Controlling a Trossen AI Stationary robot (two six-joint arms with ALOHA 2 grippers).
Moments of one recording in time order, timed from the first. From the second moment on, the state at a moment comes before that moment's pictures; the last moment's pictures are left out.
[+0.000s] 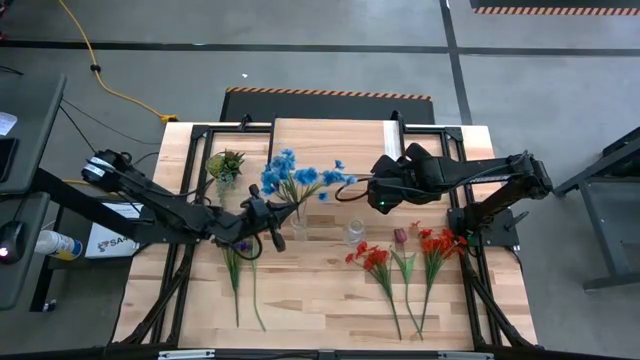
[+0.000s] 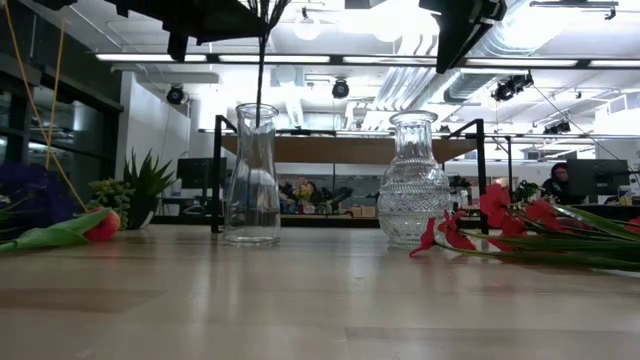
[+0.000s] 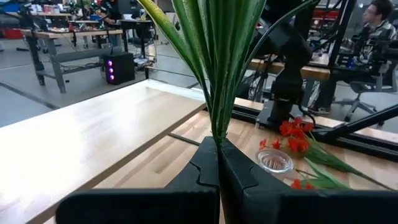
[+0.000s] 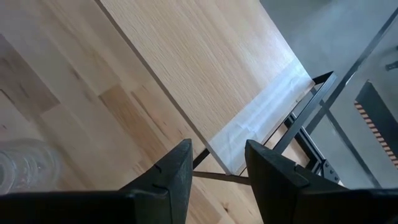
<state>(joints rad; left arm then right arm) -0.41 1.24 0.60 0.56 -0.90 -0.14 0.09 1.51 1.52 -1.40 0.68 0.65</state>
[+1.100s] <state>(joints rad) -0.41 1.31 0.60 0.41 -0.91 -0.35 0.09 1.51 1.52 -1.56 0.61 0.65</state>
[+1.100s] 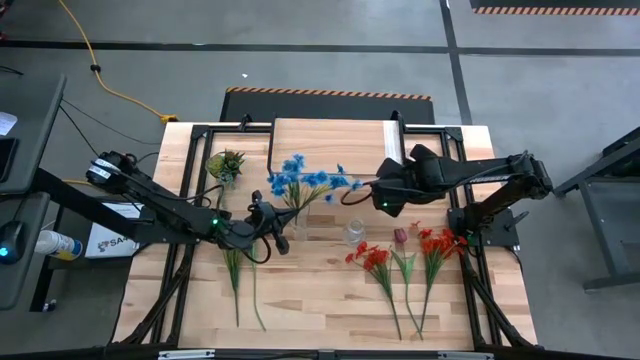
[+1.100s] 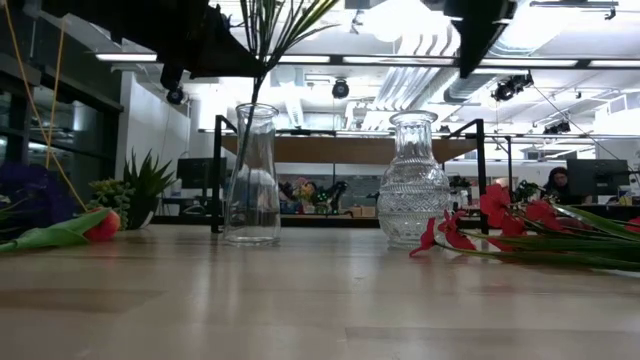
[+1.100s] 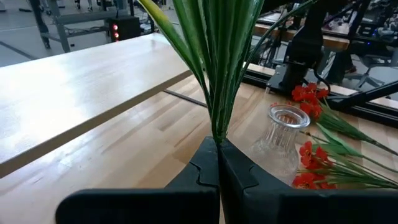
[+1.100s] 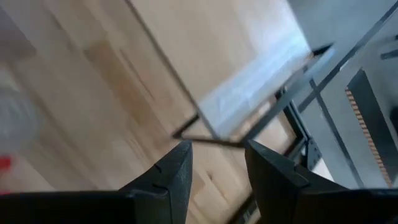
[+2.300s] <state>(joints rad) -0.41 1.31 0.60 0.35 -0.91 -0.37 0.20 1.48 1.52 -1.57 -0.12 0.61</state>
